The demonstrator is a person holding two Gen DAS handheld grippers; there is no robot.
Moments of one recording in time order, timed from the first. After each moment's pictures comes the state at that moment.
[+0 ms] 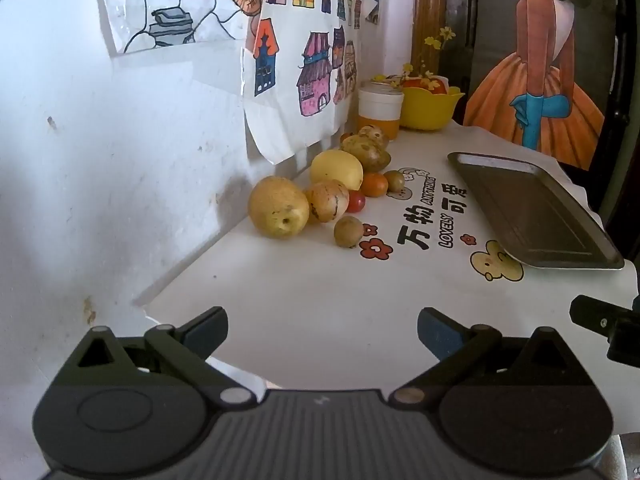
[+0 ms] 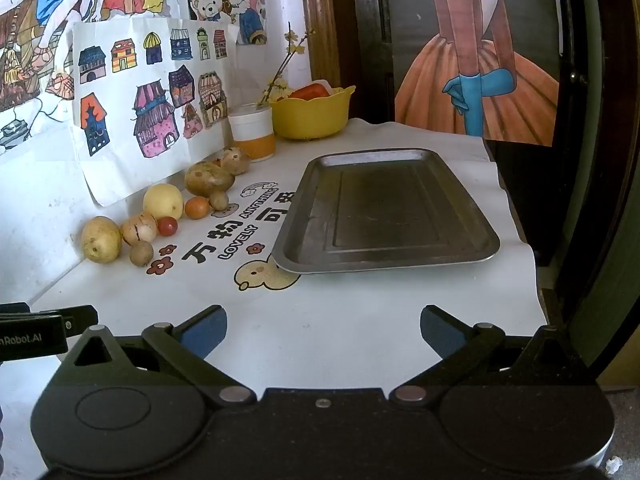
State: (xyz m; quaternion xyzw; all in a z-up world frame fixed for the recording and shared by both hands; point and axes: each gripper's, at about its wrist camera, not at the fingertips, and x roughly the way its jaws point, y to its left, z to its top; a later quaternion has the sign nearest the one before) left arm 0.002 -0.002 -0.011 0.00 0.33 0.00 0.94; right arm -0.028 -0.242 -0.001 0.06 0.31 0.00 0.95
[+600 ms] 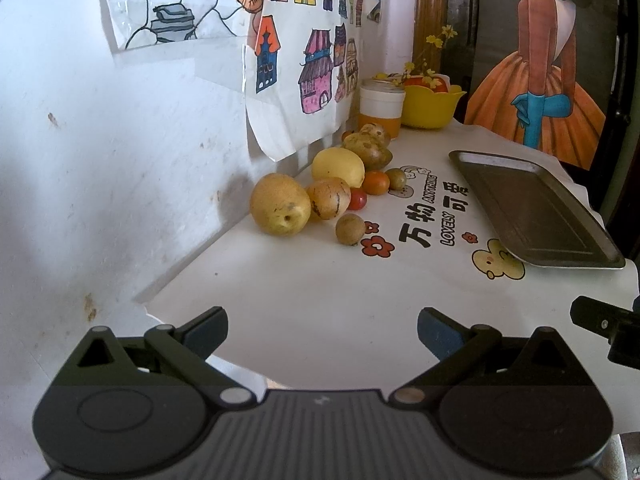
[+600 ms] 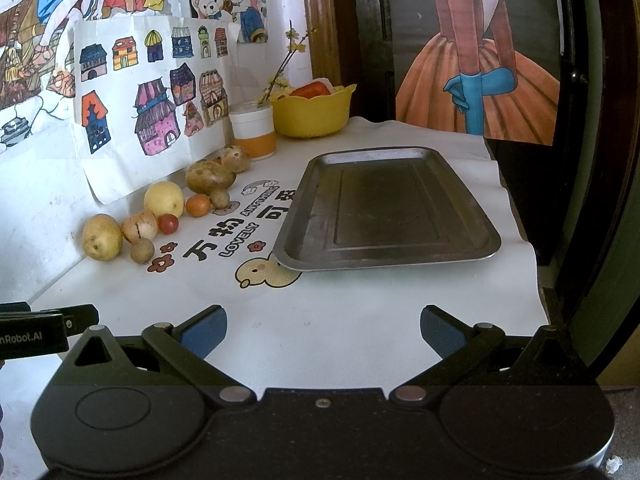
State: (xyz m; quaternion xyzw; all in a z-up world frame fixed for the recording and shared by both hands) left arm -0.001 0.000 -0.005 -0.01 0.34 0.00 0.94; right arm -0.028 -0.241 0.001 0.06 0.31 0.00 0.95
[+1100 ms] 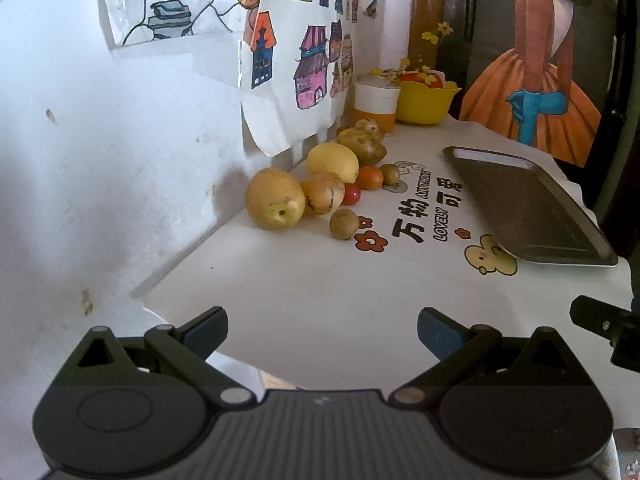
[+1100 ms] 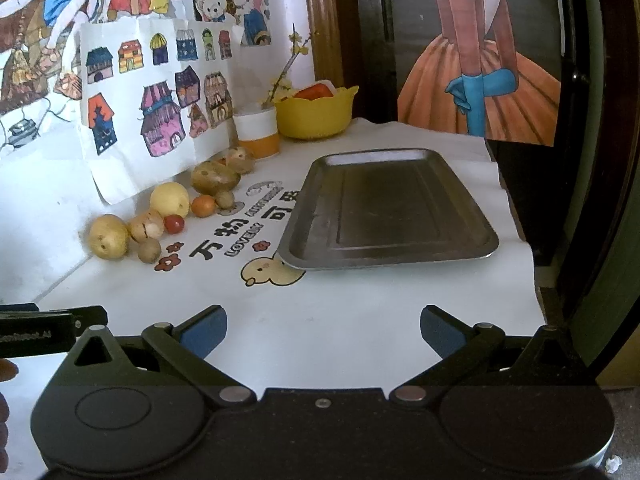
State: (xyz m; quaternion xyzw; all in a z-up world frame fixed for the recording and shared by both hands) left arm -0.006 0.000 -0.002 -0.01 0.34 -0.01 0.94; right arm -0.040 -0.239 0.007 0.05 0.30 0.00 0.95
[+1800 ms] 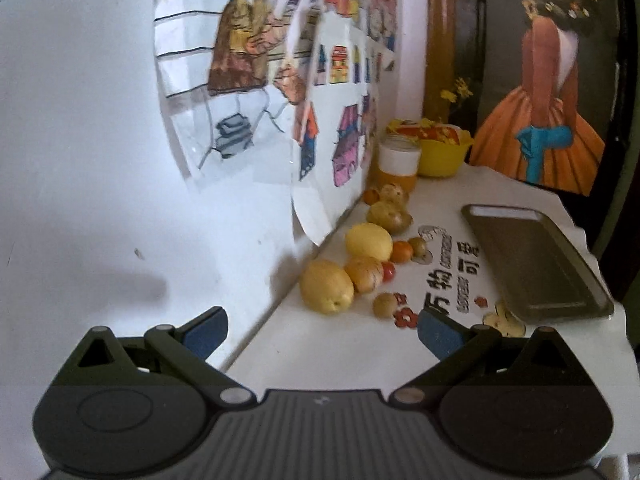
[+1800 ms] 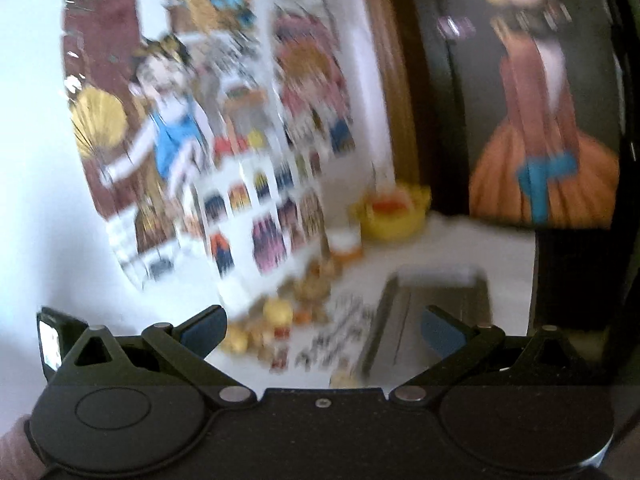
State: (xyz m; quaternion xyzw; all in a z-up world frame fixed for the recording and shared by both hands) left arm 0.006 0.042 0.076 0.00 0.31 0.01 0.95; right arm -0.065 -0.280 0.240 0.03 0.23 0.15 0.96
